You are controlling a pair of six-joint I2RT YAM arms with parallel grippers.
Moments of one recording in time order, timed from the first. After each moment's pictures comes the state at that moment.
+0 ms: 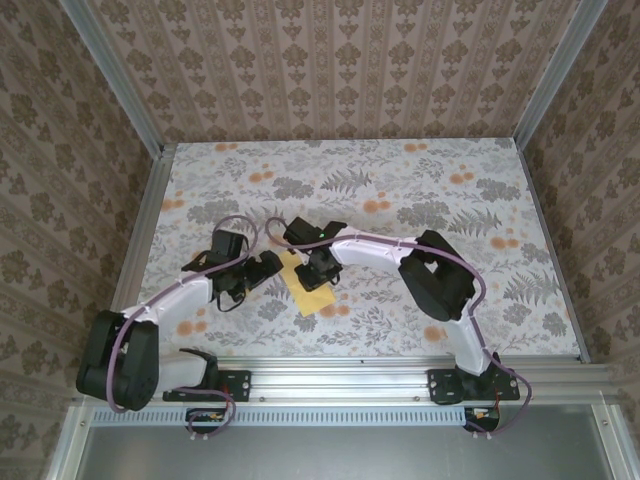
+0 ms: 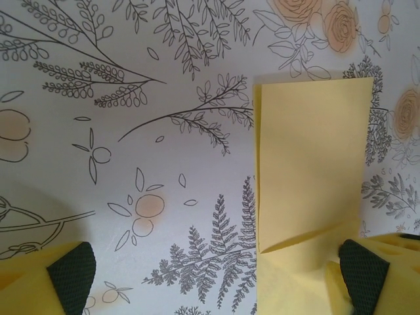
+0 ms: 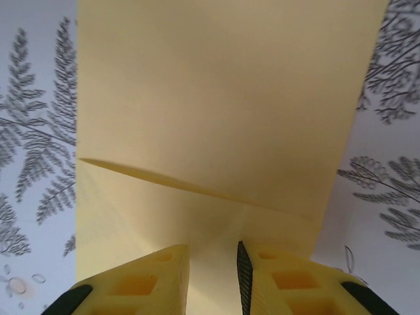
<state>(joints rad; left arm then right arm) -0.35 1.24 0.56 -0.34 0.25 -0.82 0.86 2.11 1.55 -0.77 -0.05 0.29</state>
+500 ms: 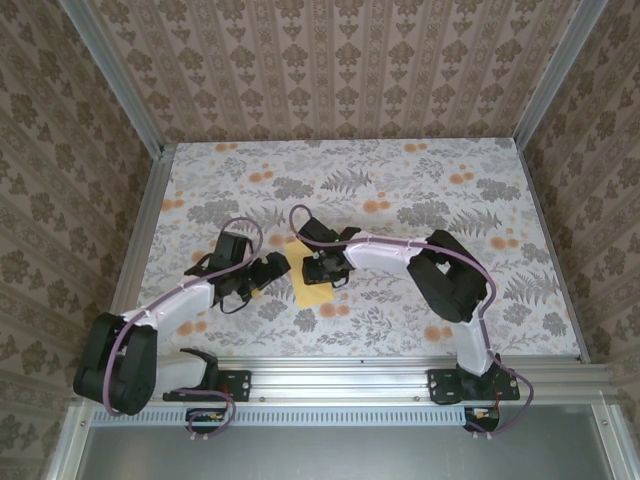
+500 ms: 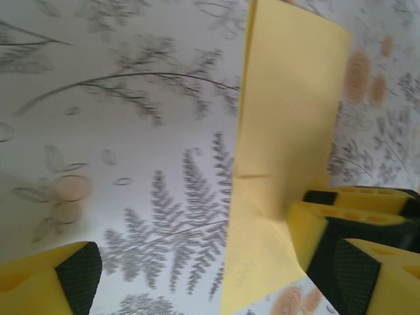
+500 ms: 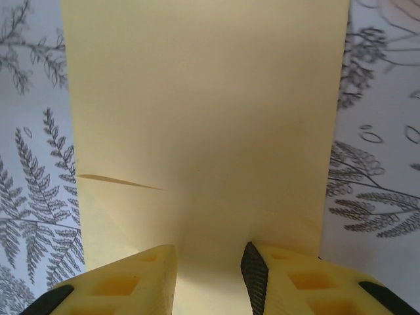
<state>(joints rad) -0.41 1.23 0.52 -0.23 0.35 -0.85 0.82 2.02 1.34 -0.50 -0.06 0.69</state>
